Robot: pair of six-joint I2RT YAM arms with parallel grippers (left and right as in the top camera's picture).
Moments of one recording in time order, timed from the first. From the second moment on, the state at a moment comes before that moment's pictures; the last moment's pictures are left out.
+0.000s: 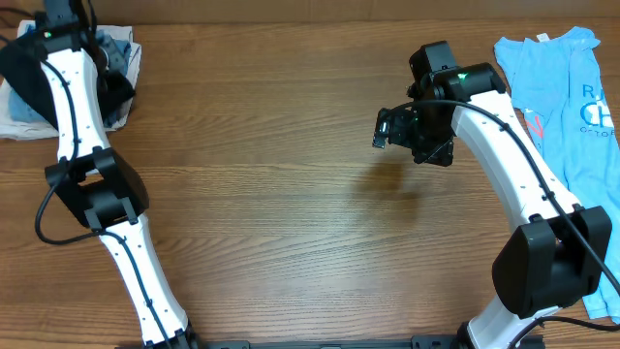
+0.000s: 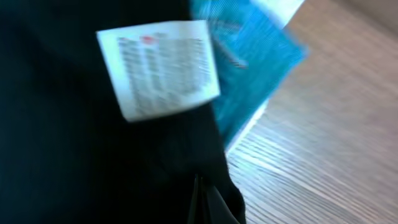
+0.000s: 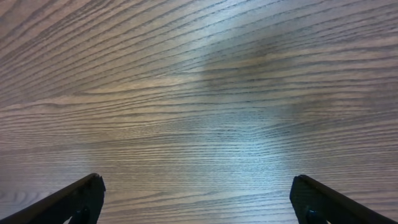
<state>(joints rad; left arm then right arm) 0.32 2.63 2.64 -1.08 -0.07 -0.26 0.23 1.84 1.63 -1.22 -0.19 0.46</state>
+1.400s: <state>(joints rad) 0.56 2.73 2.75 -0.96 -0.15 -0.23 0.23 1.84 1.63 -1.21 -0.19 0.46</state>
